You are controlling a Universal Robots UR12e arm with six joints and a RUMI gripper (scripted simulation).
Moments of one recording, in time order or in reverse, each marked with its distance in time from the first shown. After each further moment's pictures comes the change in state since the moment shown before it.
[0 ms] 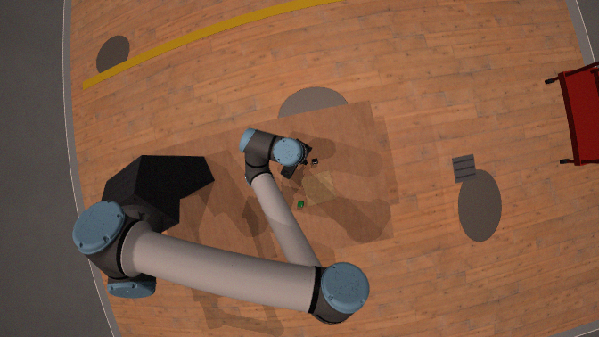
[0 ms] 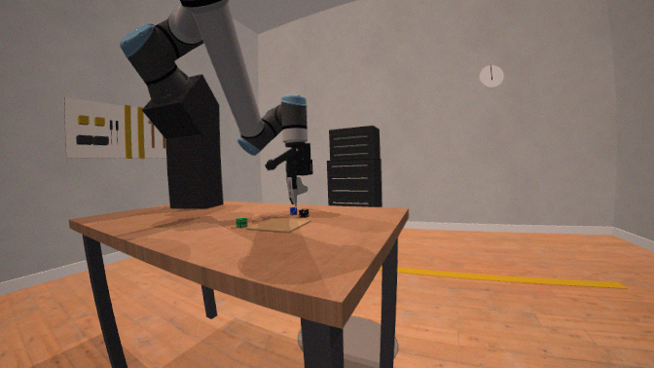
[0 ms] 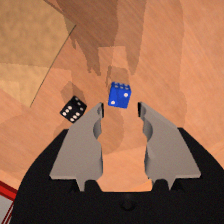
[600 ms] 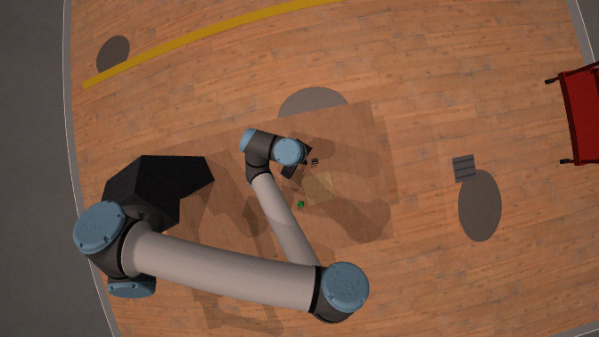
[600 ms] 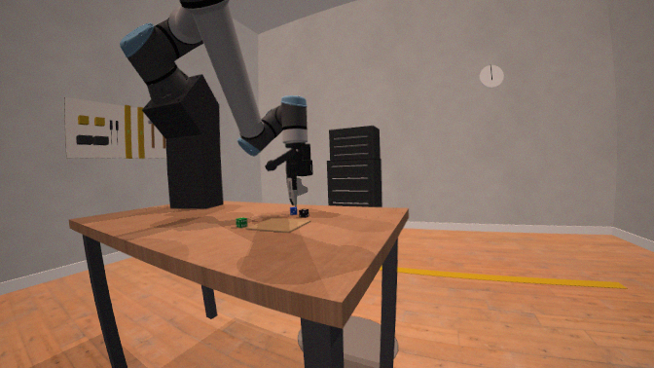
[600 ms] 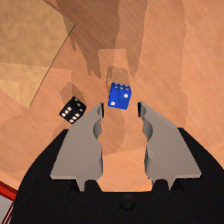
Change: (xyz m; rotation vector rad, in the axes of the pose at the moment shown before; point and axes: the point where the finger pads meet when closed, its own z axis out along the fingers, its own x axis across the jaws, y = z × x) arm 0.000 0.000 0.003 0.000 0.000 0.000
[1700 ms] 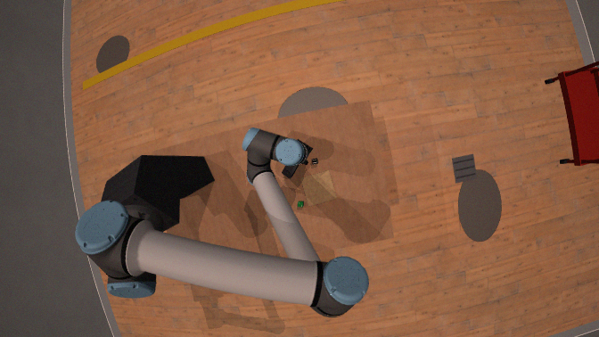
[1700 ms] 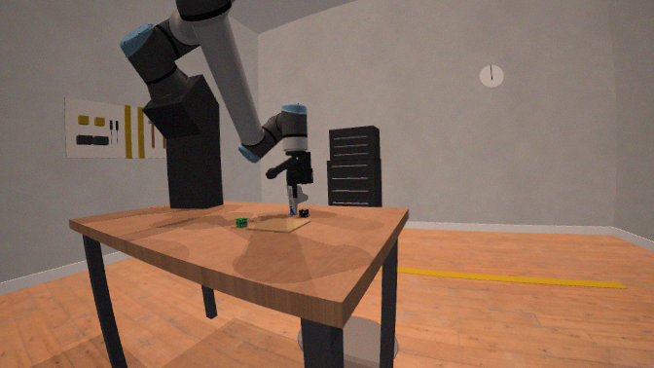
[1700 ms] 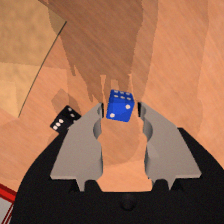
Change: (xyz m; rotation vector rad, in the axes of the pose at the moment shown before) arm 0.000 0.000 0.028 0.000 0.000 0.000
